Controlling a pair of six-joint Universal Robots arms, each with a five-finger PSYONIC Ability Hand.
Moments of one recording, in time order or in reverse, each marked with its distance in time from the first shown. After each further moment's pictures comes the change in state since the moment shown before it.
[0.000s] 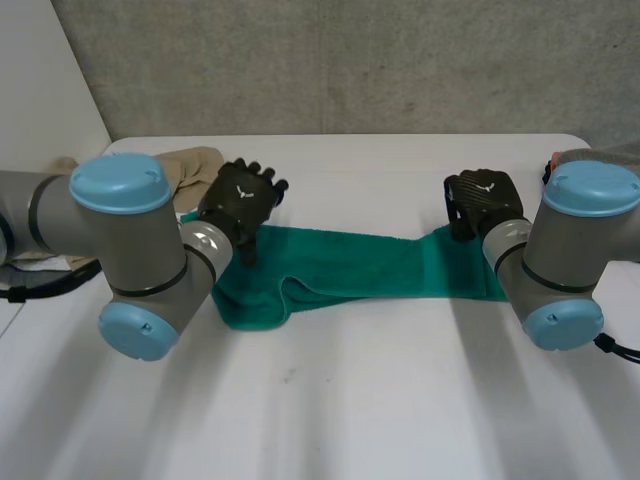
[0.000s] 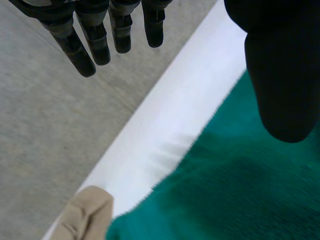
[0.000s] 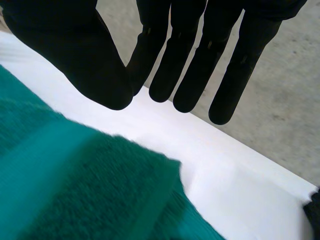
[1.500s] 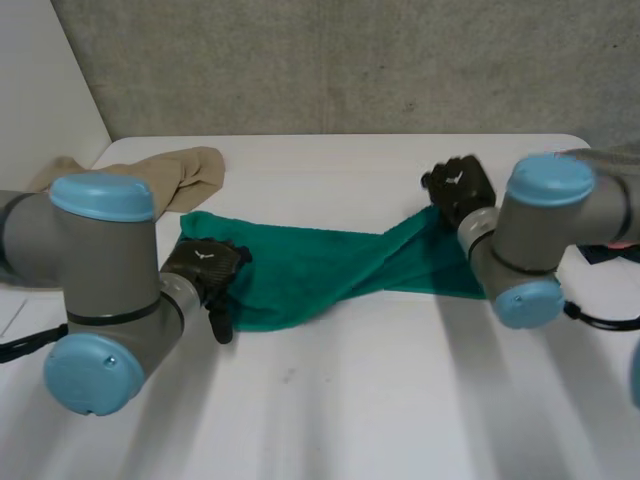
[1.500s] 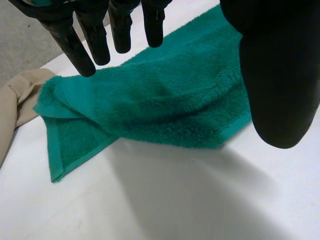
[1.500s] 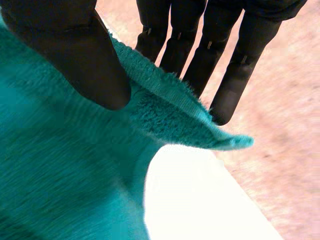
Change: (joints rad) left arm 0.010 0.104 -0.178 -0.281 -0.145 -0.318; right arm 0.048 0.151 -0.237 0.051 0.022 -0.347; left_hand 0.000 0.000 0.000 0.000 0.000; right_hand -0.008 -0.004 0.003 0.009 -0.013
